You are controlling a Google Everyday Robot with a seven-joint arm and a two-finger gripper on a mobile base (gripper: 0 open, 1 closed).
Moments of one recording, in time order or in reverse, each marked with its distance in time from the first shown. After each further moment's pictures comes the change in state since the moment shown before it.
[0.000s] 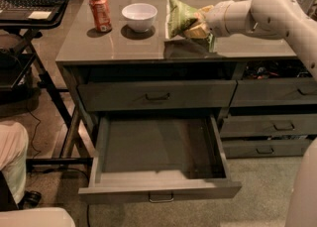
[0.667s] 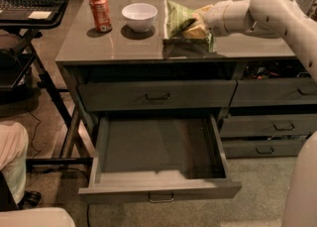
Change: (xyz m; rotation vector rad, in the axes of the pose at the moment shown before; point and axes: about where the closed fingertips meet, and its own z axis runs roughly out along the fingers) arm 0.000 0.000 0.003 -0.015 0.001 0.004
